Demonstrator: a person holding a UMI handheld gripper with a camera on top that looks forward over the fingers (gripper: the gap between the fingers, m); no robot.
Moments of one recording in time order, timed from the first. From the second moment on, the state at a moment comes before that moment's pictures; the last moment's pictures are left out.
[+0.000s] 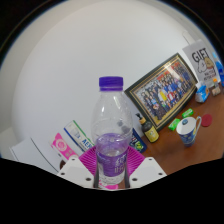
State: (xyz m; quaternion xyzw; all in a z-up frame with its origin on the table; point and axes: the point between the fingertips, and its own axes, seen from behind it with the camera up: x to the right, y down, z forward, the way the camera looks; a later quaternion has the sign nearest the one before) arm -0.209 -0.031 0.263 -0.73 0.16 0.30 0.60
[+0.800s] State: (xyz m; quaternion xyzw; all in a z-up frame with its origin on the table) arm -0.108 0.085 0.216 -0.46 0.54 0.66 0.25
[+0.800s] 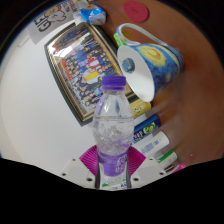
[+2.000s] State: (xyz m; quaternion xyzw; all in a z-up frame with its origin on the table) arm 0.181 0.088 0.089 -0.81 0.03 -0.01 0.58
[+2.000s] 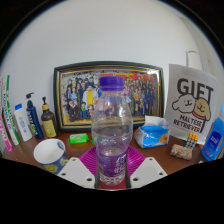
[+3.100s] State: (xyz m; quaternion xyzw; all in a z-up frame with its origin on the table) arm 0.053 -0.224 0.207 -0.89 0.03 -0.06 0.46
